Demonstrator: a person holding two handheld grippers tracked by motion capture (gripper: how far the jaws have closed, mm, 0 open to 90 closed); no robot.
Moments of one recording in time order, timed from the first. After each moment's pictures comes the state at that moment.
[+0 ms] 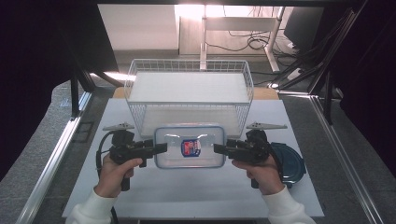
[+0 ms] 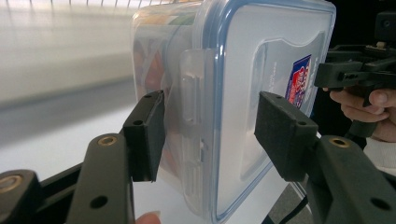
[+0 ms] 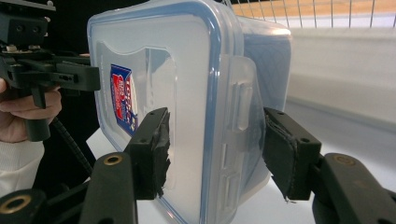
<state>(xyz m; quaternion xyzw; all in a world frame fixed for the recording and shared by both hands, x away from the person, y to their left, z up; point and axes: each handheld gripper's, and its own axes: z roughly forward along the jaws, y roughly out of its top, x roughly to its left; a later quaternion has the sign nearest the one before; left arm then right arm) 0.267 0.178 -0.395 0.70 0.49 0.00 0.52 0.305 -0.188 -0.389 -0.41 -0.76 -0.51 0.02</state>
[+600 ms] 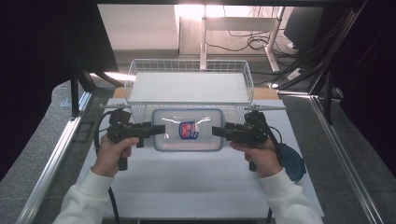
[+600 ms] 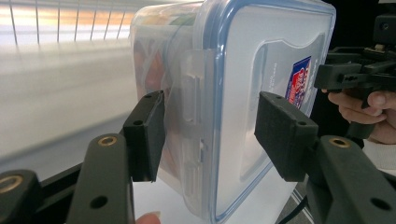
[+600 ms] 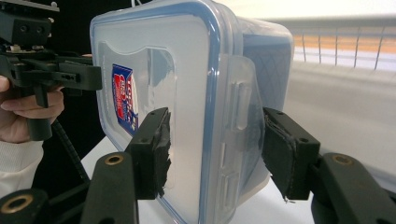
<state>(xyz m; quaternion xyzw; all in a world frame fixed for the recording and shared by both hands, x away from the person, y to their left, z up) 0.308 0.192 -0.368 0.70 0.48 -0.01 0.53 0.333 -0.177 -0.355 -0.41 -0.75 -0.52 0.00</state>
